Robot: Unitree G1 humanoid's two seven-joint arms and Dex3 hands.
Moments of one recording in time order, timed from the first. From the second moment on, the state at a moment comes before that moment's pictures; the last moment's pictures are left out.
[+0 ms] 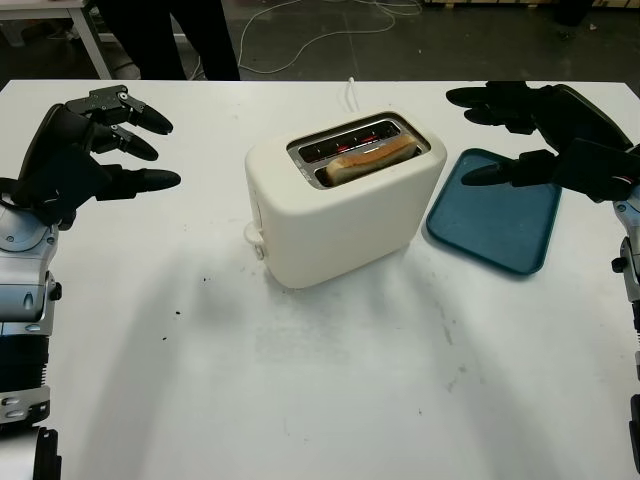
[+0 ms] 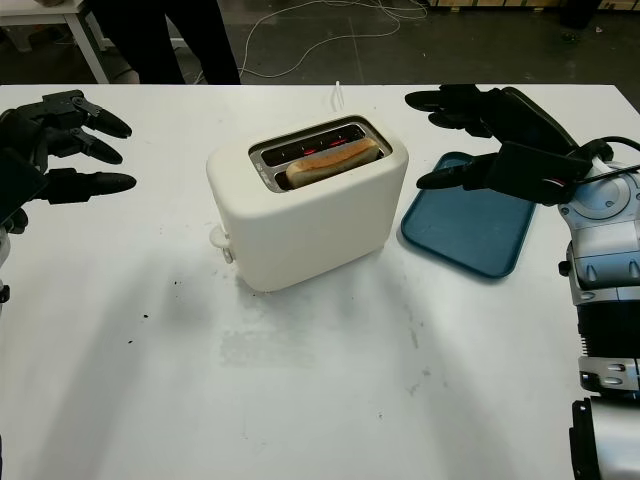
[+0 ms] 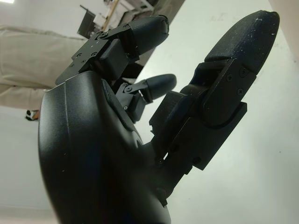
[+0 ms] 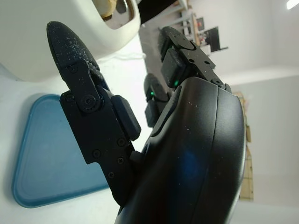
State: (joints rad) left arm -0.46 0.60 0.20 0.11 0.03 -0.01 -0.30; right arm -0.61 -0.70 -0.05 0.25 -0.10 -0.09 0.56
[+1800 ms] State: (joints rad) left arm -0.46 0.60 0.20 0.10 0.03 0.01 -0.30; right arm -0.61 -0.70 -0.05 0.24 -0.13 -0.07 0.55
